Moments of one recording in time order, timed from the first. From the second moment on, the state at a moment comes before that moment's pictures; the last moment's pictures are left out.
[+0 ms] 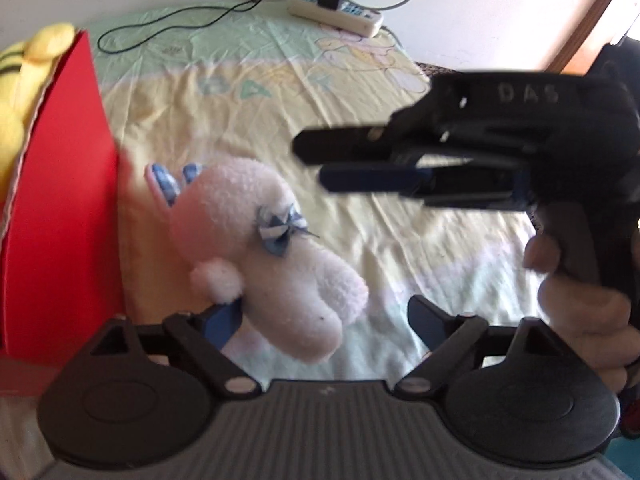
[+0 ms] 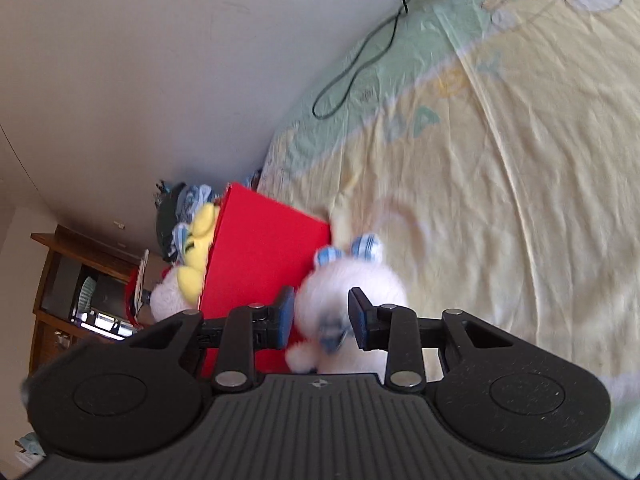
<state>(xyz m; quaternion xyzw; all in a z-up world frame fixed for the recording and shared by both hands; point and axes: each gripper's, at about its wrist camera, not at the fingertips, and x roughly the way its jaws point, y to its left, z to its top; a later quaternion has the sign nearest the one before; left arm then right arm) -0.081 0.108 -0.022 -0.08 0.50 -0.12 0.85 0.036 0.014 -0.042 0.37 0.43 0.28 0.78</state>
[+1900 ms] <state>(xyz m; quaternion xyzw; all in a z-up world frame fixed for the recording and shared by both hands) -0.192 0.346 0.079 -0.04 0.30 -0.09 0.95 -0.020 0.276 0.062 0.29 0.27 0.38 0.84</state>
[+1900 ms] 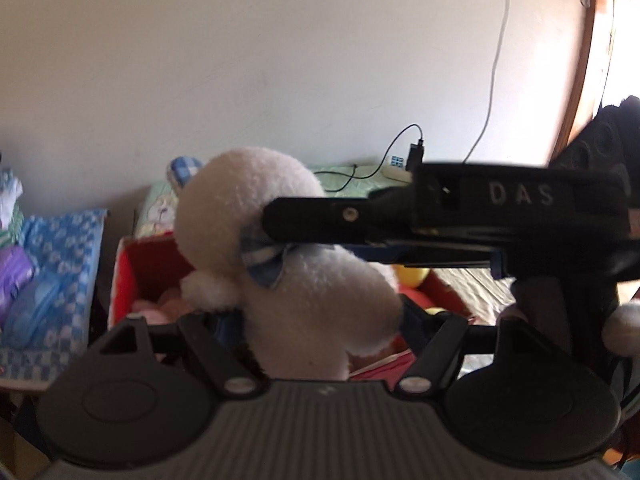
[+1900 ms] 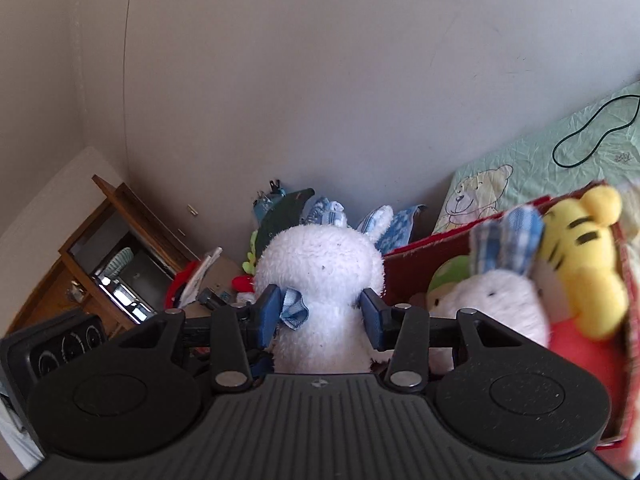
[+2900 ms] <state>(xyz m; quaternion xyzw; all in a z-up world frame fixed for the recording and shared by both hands) -0.189 0.389 0.055 -0.04 0.33 -0.18 0.93 -0.016 0.323 0.056 0.17 0.29 0.27 0.90</state>
